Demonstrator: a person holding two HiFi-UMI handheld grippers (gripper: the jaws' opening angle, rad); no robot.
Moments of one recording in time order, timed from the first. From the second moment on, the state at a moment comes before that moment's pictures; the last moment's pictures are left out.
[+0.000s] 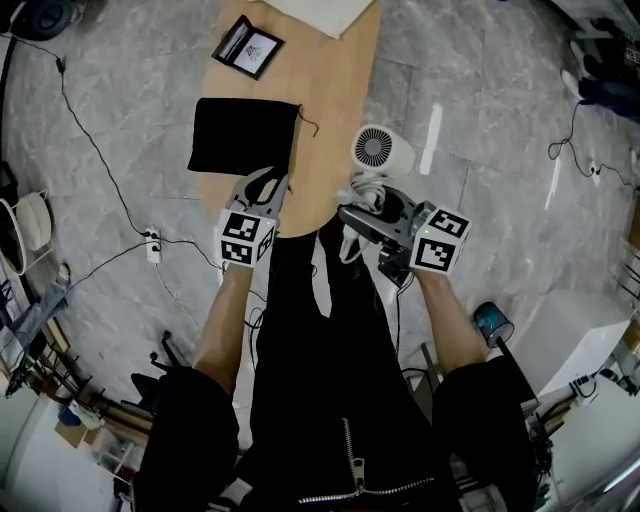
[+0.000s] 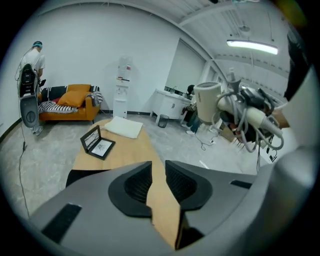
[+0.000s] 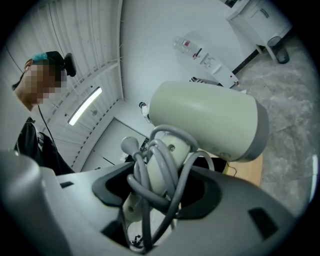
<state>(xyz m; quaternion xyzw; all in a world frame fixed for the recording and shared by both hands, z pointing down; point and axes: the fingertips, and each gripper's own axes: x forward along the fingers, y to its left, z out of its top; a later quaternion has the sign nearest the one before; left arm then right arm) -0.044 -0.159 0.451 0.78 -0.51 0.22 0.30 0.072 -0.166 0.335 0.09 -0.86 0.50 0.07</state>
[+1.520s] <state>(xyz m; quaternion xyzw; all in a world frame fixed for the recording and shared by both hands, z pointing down) -0.093 -0.154 0.699 0.73 -0.47 0.39 0.32 0.030 -0.123 0.583 0.09 -0.83 0.52 0.18</state>
